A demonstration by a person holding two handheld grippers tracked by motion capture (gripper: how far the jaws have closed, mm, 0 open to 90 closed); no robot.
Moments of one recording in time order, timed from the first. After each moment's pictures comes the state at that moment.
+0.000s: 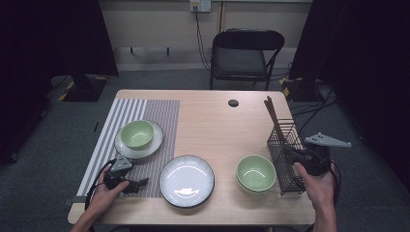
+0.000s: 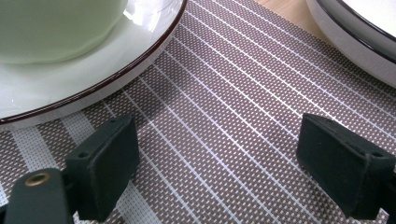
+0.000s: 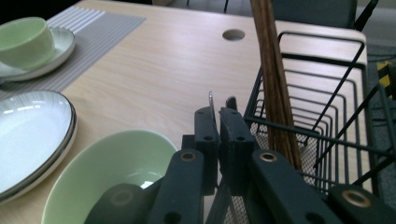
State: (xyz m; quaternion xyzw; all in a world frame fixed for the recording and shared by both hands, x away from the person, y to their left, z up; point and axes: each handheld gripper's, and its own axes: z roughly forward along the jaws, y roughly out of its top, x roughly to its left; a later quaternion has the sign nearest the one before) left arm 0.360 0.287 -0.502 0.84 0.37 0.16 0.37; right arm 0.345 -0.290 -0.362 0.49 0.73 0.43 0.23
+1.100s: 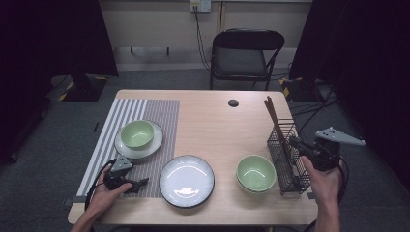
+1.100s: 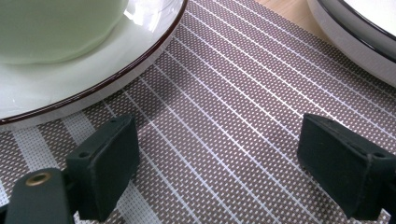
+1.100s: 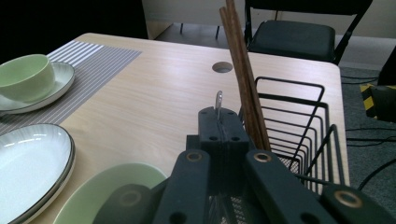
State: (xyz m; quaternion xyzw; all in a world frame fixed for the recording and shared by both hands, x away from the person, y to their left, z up) left arm 0.360 0.287 -0.501 0.84 0.37 0.17 0.36; right arm 0.343 -0.298 -0.339 0.49 0.70 0.46 0.26
